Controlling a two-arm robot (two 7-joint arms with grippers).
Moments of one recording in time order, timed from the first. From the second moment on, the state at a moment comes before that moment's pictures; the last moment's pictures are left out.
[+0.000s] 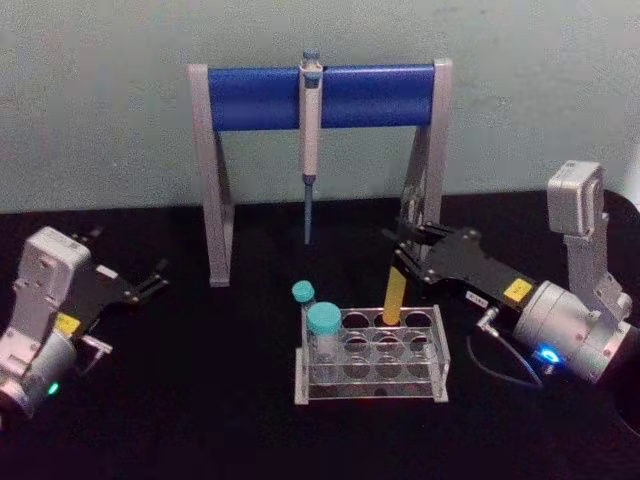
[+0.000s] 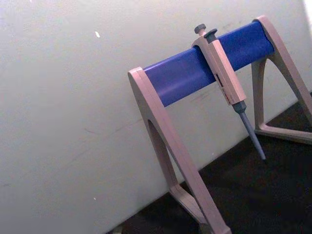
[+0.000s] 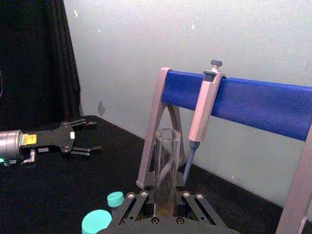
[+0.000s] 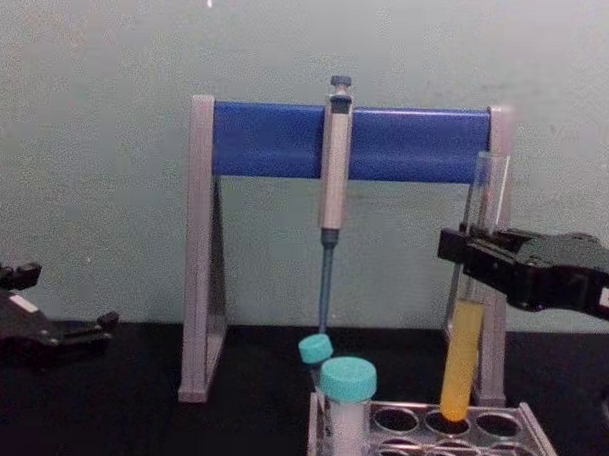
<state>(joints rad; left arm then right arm) -0.20 0.60 0.45 -1.41 -0.25 -0.12 0.03 0.22 0.48 -0.38 -1.56 0.51 -0.01 0.50</state>
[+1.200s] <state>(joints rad) -0.20 0.60 0.45 -1.41 -0.25 -0.12 0.03 0.22 0.45 -0.40 -1.49 0.48 0.00 0.49</state>
